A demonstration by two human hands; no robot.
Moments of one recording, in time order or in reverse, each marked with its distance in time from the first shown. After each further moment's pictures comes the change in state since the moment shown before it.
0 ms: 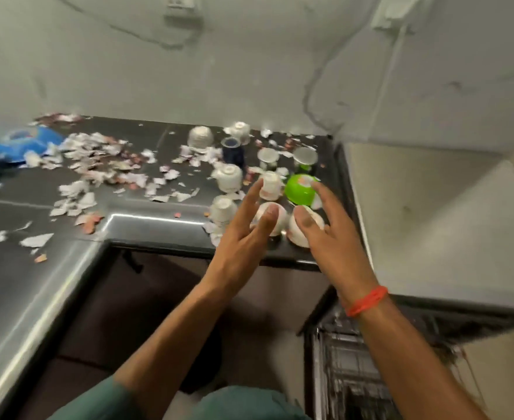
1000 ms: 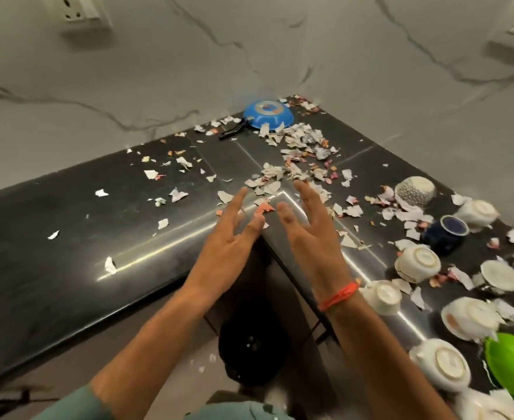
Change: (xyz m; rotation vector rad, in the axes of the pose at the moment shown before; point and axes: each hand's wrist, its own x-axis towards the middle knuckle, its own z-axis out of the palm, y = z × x) left_hand -0.025 -0.004 -0.186 0.173 0.930 -0.269; right_hand 0.098 -0.071 0.255 0.306 -0.845 -0.136
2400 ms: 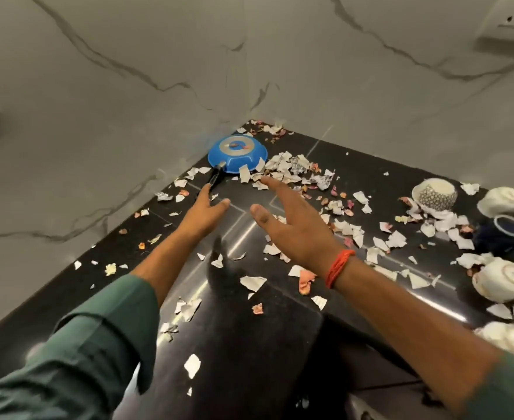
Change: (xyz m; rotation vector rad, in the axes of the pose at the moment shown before) left_hand 0.418 -0.086 -0.127 0.360 -0.344 -0.124; right_hand 0.218 -0.023 0.146 -0.482 0.046 0.081
